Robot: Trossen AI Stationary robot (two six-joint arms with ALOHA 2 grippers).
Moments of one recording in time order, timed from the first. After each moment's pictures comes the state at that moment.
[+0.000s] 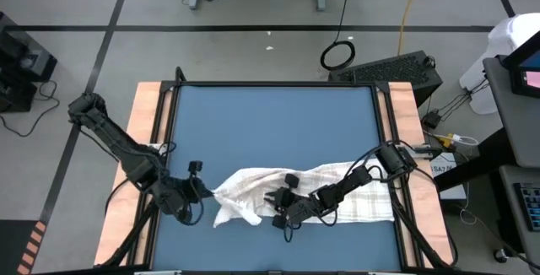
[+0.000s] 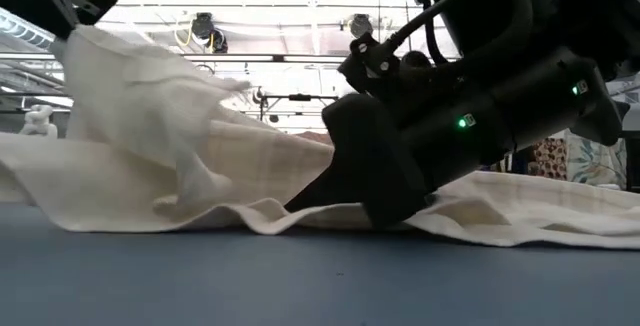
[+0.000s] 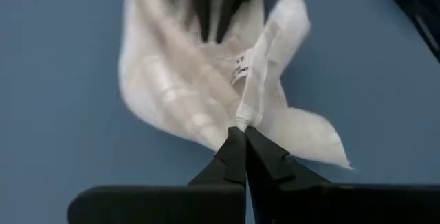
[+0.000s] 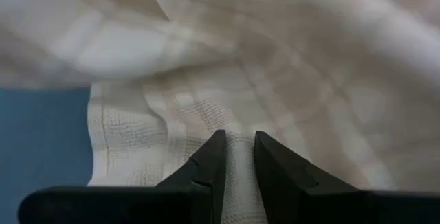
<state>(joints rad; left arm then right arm) -0.76 1.07 0.72 -0.58 -0.47 -0.46 0.44 2.19 0.98 0.55 0.66 0.44</state>
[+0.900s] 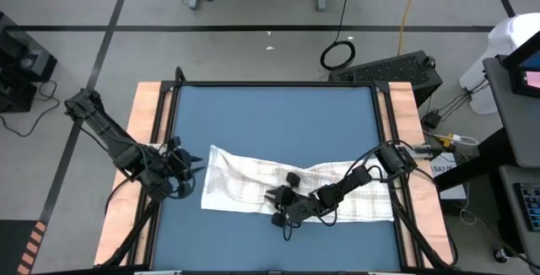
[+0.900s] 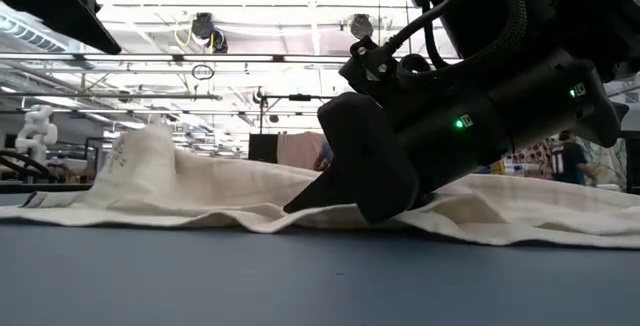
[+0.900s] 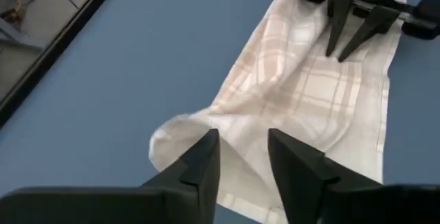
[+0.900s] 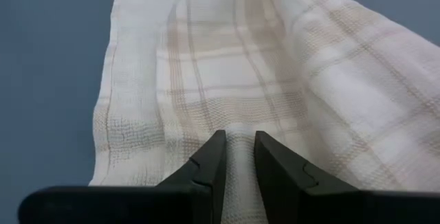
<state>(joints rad) -0.75 0.89 0.72 -0.93 -0.76 -0.81 0.44 2.19 0.98 0.54 0.68 0.49</state>
